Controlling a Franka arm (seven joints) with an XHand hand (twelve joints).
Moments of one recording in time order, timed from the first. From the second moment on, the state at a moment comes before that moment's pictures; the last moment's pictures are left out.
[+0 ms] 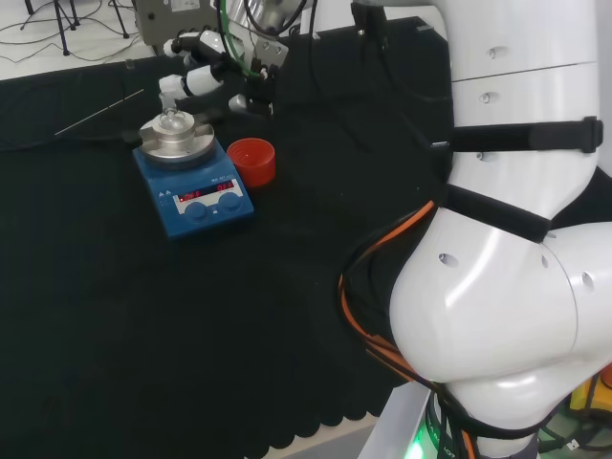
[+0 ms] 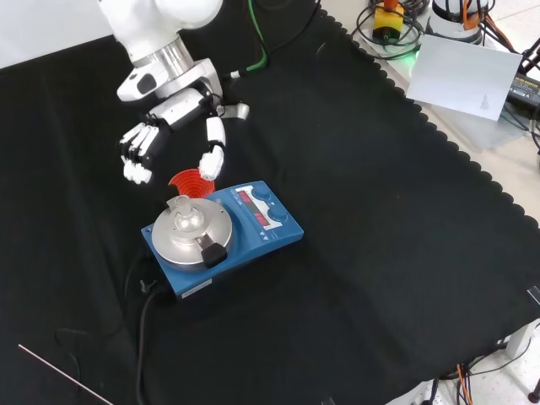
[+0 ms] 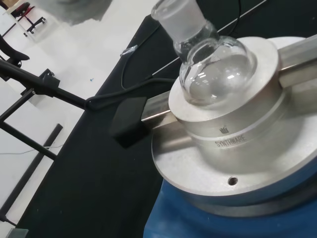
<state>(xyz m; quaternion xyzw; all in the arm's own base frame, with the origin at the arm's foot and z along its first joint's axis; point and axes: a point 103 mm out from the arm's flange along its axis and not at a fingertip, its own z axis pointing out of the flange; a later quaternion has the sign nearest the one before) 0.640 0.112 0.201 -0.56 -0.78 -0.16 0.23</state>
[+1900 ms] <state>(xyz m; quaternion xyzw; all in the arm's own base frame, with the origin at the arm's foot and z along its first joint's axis) 0.484 0.074 0.221 -0.60 -0.79 0.07 0.09</state>
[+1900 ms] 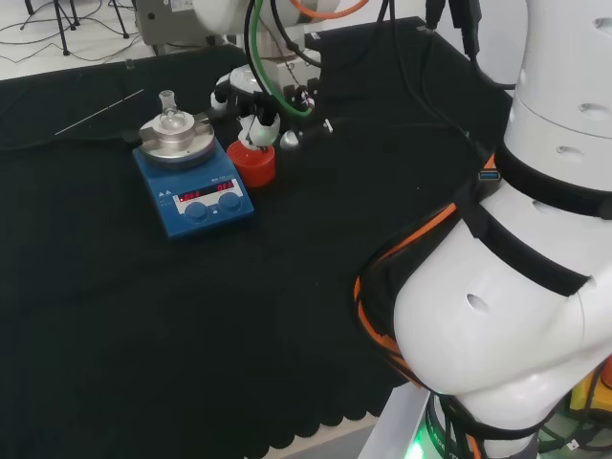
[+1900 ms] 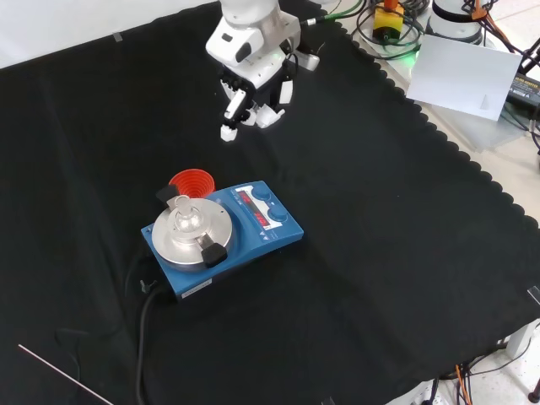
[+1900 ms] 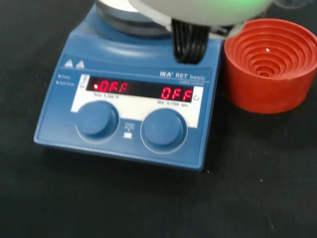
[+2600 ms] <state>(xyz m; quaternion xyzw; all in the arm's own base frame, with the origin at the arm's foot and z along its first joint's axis) 0.462 0.092 0.210 -0.57 -0.80 0.15 0.08</state>
